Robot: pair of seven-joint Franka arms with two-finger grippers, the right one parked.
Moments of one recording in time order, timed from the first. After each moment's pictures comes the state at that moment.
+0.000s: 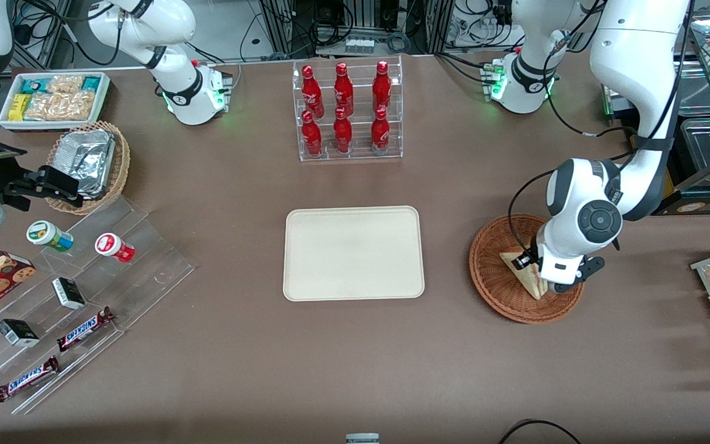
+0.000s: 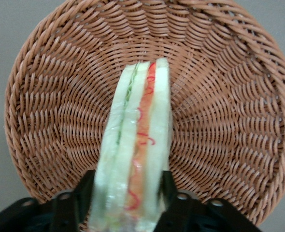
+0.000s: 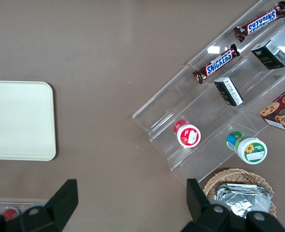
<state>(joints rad) -0.18 0.38 0.00 -1.98 0.03 2.24 -0.74</state>
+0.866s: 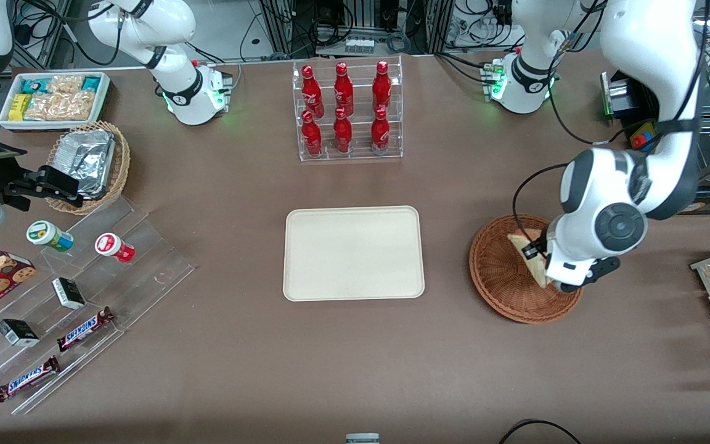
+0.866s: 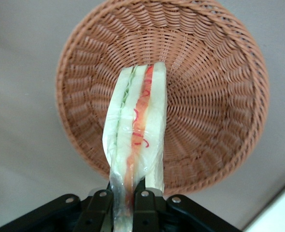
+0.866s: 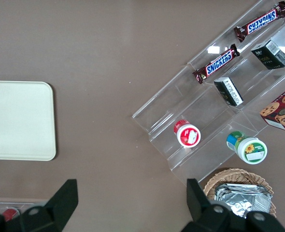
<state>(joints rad) -0.20 0.33 -0.01 -1.76 0.04 1.82 -0.65</state>
